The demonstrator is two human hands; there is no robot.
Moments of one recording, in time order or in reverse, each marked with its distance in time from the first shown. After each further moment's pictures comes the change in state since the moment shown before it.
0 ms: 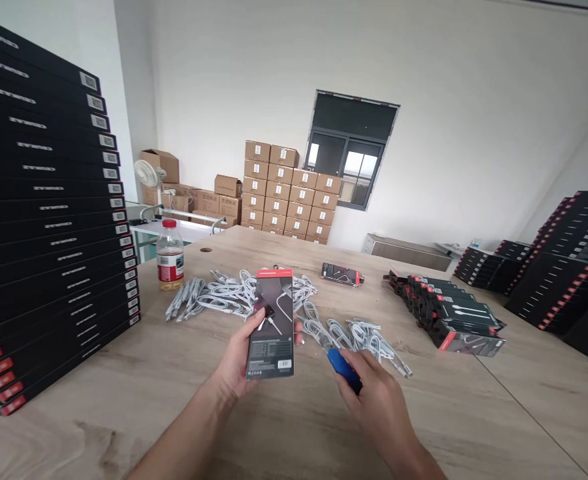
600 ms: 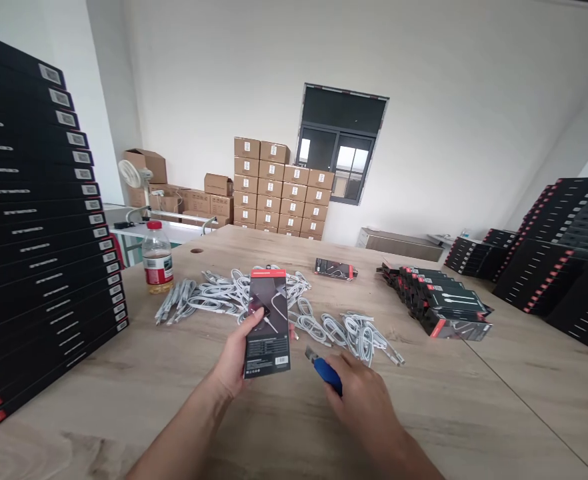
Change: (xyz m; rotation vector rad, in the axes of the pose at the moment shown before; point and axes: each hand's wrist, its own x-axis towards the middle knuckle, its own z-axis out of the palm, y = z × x) left_hand 0.004 -0.005 0.005 0.128 0.114 0.011; right_hand 0.000 -0.018 0.000 -0.148 -0.226 0.043
